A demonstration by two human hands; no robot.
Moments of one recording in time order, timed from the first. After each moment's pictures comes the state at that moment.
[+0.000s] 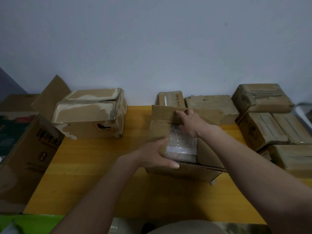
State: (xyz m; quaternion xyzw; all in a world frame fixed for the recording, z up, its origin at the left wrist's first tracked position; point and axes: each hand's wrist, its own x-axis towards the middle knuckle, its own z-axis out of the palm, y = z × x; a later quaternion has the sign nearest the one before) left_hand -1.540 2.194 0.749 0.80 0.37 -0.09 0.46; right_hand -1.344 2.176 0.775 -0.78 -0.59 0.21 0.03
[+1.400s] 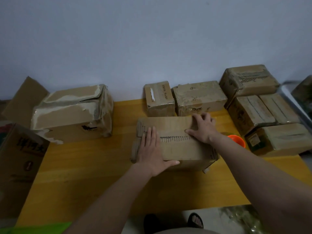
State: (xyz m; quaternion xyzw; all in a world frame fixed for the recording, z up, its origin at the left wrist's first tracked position) left_hand -1.498 2.170 0.682 0.90 0.40 -0.15 0.07; right_hand -1.284 2.125 0.706 -0.86 -0.43 0.24 0.13
